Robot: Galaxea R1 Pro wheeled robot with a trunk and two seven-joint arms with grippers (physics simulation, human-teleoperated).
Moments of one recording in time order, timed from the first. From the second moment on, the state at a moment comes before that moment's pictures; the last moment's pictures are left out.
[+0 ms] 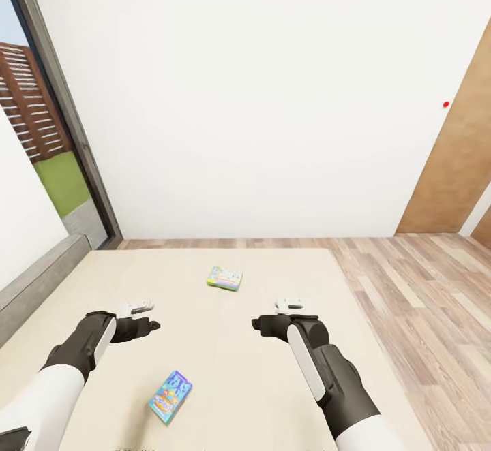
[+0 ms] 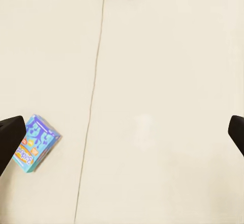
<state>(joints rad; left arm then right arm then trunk) -0.73 0.16 0.21 -0.59 -0.03 0.68 -0.27 -0.50 0.17 0.22 -1.18 -0.29 0.83 -0.18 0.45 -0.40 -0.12</state>
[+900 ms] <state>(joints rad) -0.73 0.16 0.20 -0.59 -0.03 0.65 -0.27 -0.49 0.17 0.23 -1.16 -0.29 0.79 -0.18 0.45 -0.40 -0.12</state>
